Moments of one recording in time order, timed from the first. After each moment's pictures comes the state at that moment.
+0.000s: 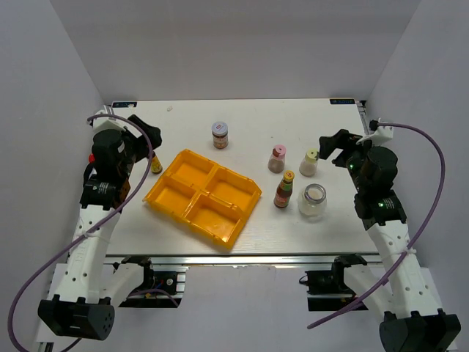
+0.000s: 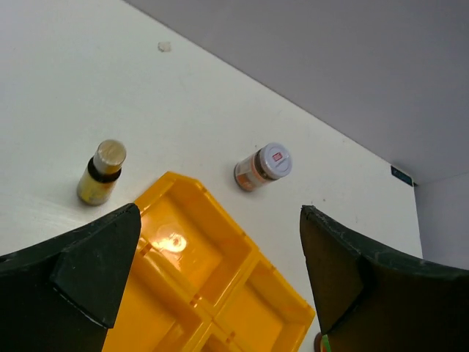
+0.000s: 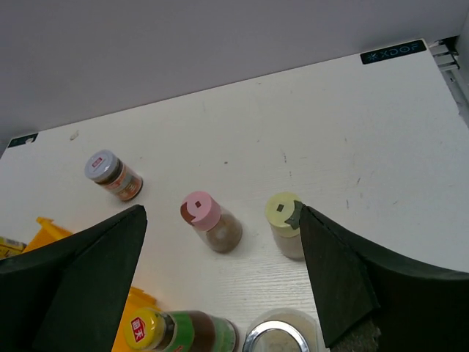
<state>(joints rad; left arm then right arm) -0.10 0.95 1.08 -0.35 -0.12 -0.58 0.14 0.81 0.83 -0.11 0.03 0.33</state>
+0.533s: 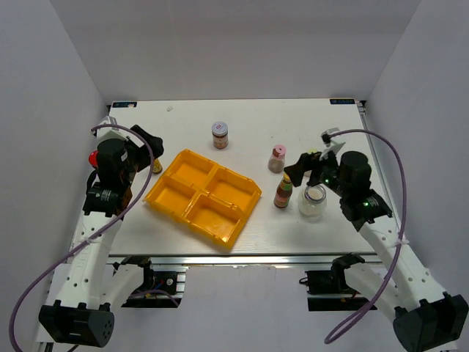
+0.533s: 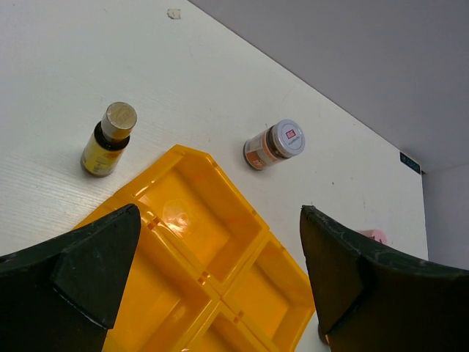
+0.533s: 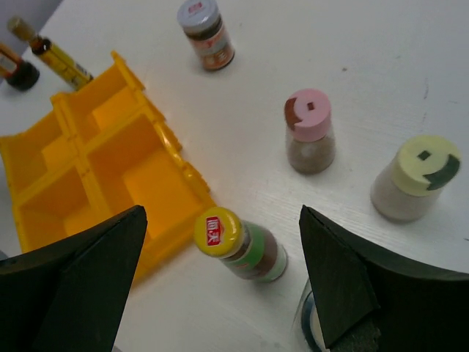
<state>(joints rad) -0.10 0.89 0.97 -0.37 -0.12 -0.61 0.29 0.83 0.76 -0.19 -0.30 0.21</state>
